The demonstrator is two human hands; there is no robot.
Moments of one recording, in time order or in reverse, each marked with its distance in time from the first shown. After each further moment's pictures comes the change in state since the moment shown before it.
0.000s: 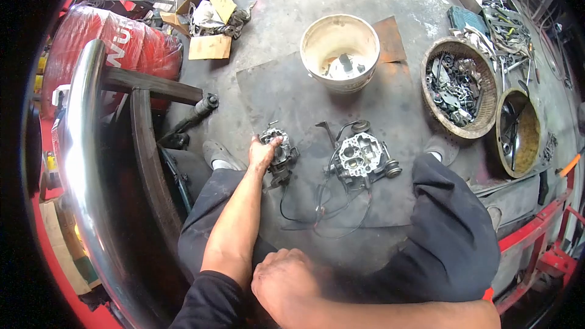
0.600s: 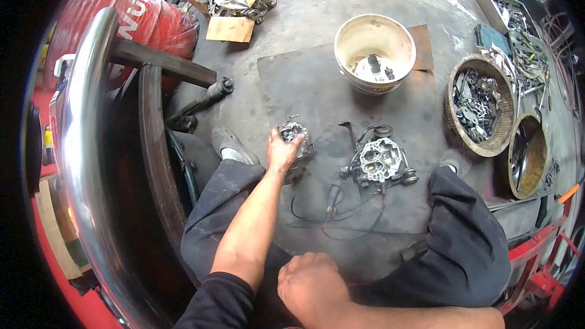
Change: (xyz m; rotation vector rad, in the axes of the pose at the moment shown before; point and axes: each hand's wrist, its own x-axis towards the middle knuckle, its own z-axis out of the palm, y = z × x) left_hand -0.009 -0.013 0.010 0.006 0.071 0.081; right_hand 0.010 -0.002 0.010 -0.137 0.128 -0.014
